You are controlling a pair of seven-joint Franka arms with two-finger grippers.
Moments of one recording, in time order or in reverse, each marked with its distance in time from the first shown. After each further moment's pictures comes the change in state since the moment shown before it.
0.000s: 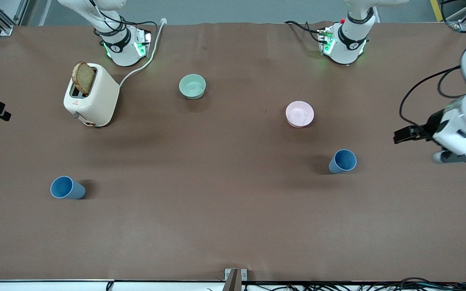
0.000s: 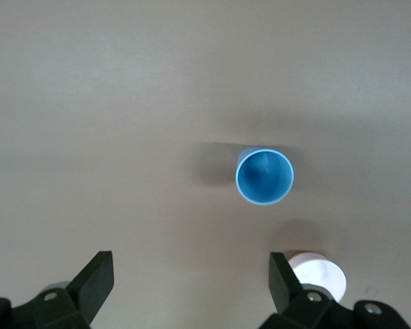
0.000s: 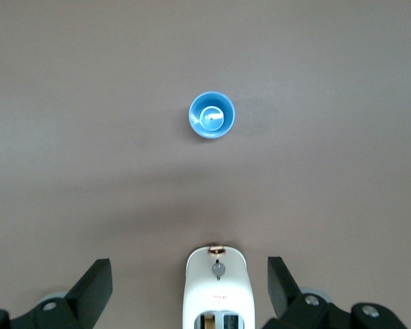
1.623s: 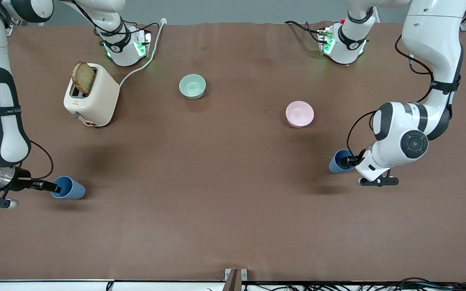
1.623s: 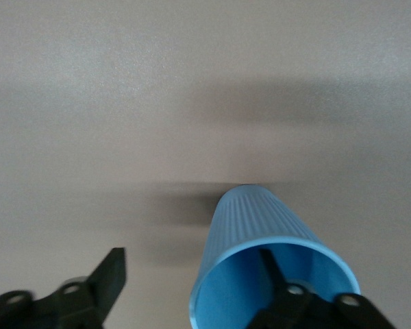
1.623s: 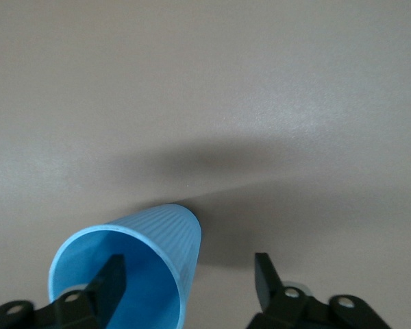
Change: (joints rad) left arm -0.068 0.261 -0.009 -0.254 0.002 0.488 -0.016; right arm -0.132 0.597 0.015 -0.040 0.257 0.614 -0.211
